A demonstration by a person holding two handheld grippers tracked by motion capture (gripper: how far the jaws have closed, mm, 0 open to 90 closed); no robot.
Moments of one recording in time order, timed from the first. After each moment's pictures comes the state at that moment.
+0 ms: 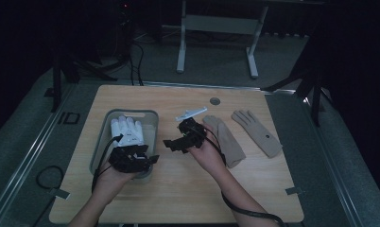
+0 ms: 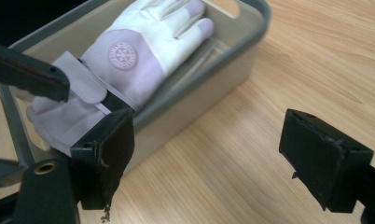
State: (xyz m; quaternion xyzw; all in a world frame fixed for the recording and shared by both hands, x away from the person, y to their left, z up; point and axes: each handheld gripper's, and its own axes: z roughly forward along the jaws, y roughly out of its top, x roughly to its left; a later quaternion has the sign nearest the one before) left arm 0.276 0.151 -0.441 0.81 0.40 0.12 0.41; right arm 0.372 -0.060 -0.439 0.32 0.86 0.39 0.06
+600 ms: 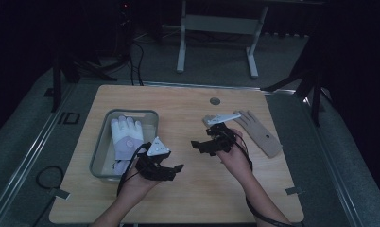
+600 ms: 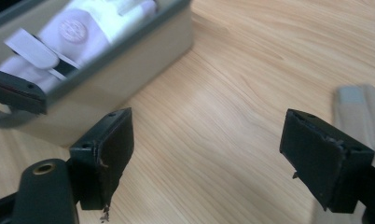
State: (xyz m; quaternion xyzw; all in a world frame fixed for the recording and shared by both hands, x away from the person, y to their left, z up) left arm 0.272 0.090 -0.461 0.83 0.35 0.11 0.42; right arm 0.368 -0.146 -0.449 0.36 0.84 0.39 0.09
